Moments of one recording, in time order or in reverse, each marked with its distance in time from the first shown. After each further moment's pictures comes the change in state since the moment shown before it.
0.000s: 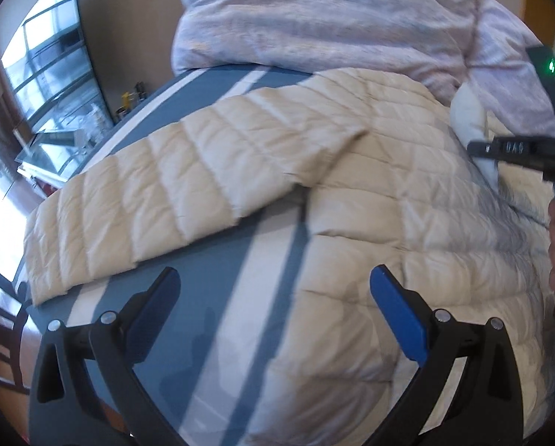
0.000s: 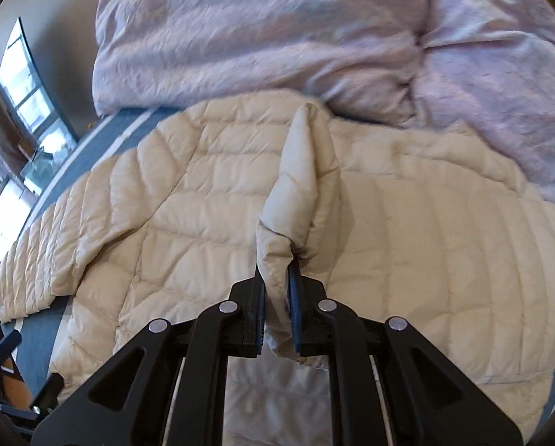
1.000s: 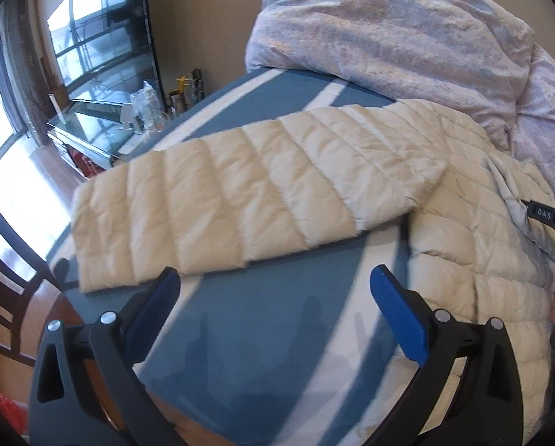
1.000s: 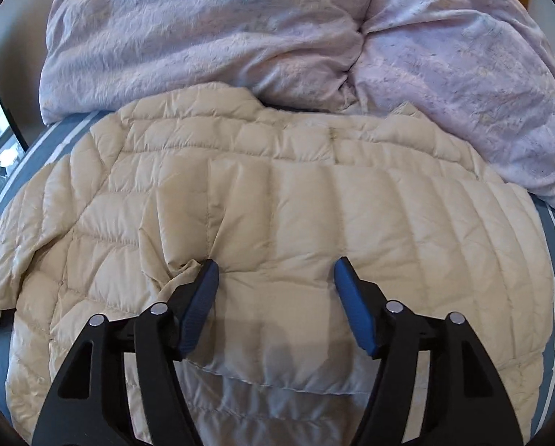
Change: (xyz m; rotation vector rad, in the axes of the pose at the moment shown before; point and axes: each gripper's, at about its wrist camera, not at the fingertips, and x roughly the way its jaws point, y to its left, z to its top) left arm -0.012 0.080 0.000 -0.148 -0.027 0.094; right arm 0.013 -0.031 -0.008 0.075 -0.040 -0.195
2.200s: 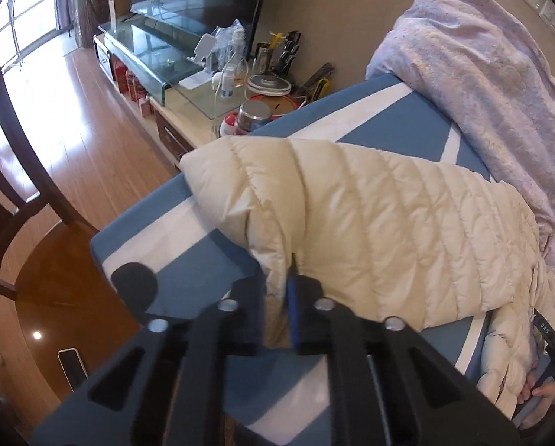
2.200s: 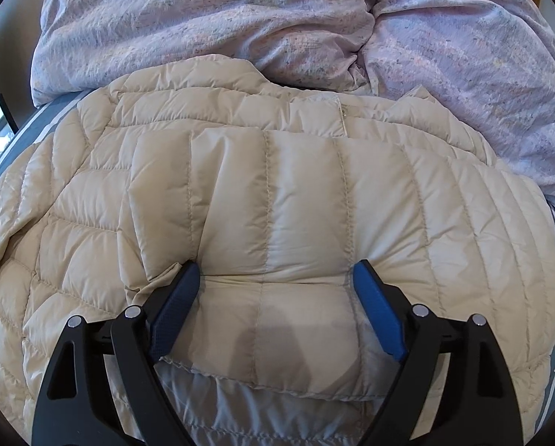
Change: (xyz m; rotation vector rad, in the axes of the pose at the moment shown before) left arm 0.041 0.150 0.020 -0.362 0.118 -0.009; right arm 0.023 0.008 0.000 -0.021 0.035 -0.026
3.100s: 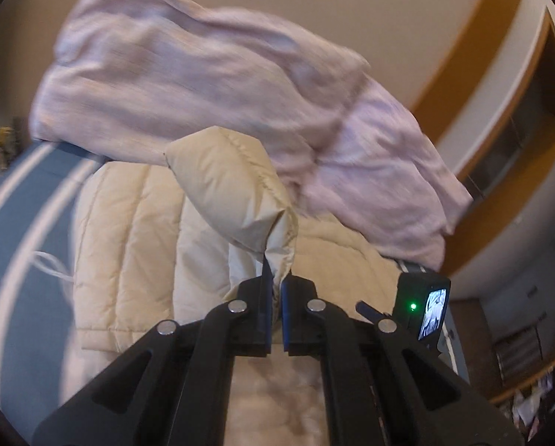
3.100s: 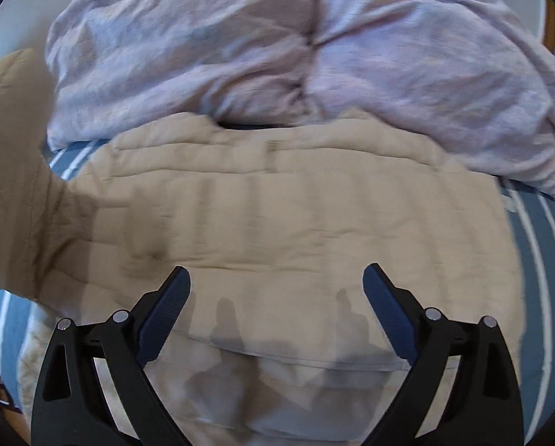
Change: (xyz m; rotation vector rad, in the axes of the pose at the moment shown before) left arm -0.092 -0.382 -0.060 0.479 -0.035 -0.667; right arm -0.057 -0.082 -0.008 0.096 -0.073 0.065
